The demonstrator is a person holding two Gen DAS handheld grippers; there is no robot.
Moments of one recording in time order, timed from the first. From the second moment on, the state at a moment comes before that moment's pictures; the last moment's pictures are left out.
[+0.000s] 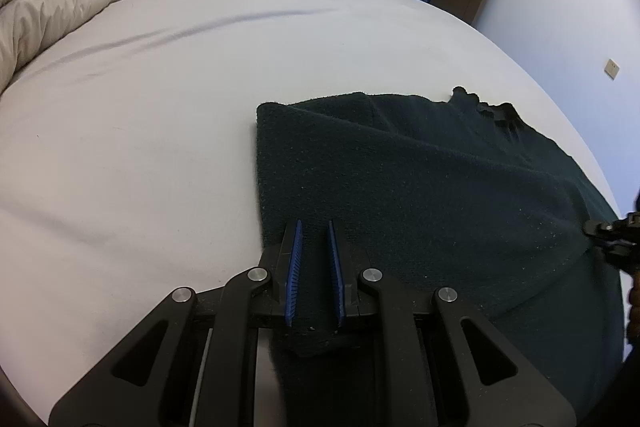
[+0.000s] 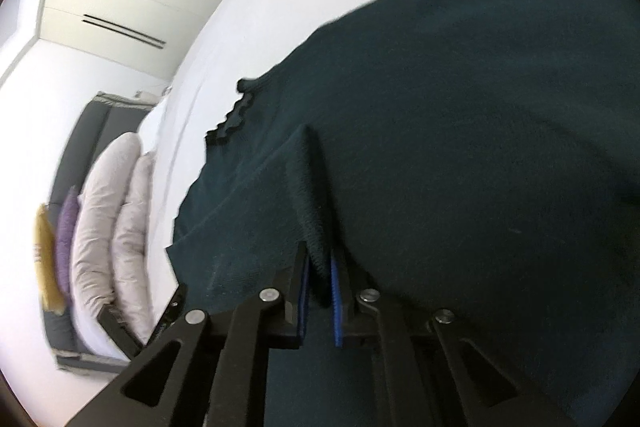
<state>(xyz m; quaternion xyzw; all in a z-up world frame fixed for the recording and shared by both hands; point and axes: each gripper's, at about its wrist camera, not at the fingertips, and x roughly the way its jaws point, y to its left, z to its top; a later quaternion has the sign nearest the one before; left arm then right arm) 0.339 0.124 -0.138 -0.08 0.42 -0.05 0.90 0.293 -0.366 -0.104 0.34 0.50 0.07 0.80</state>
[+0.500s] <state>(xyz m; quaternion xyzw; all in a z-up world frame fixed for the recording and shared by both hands) 0.337 0.119 -0.144 -0.06 0.41 -0.04 0.91 0.355 -0.297 -0.123 0.37 0.48 0.17 0.78</state>
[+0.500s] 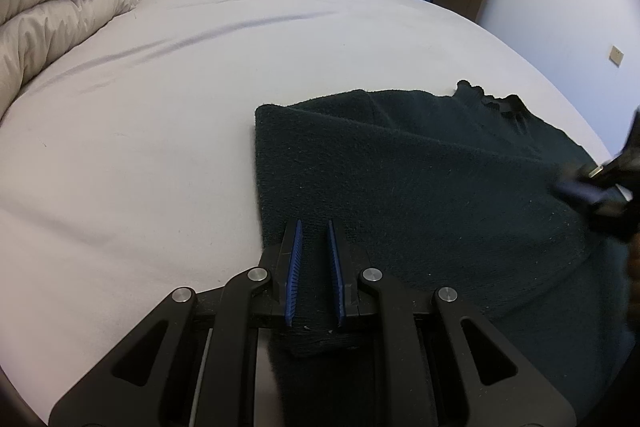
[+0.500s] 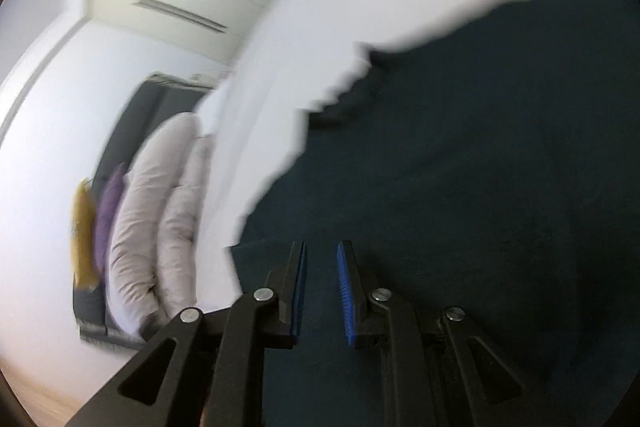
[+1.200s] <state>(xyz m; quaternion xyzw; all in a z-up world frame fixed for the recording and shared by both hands) 0.336 0.118 -0.145 -0.06 0.40 -0.04 0.91 0.046 -0.632 -0.080 0.60 0.19 -0.16 0.76</state>
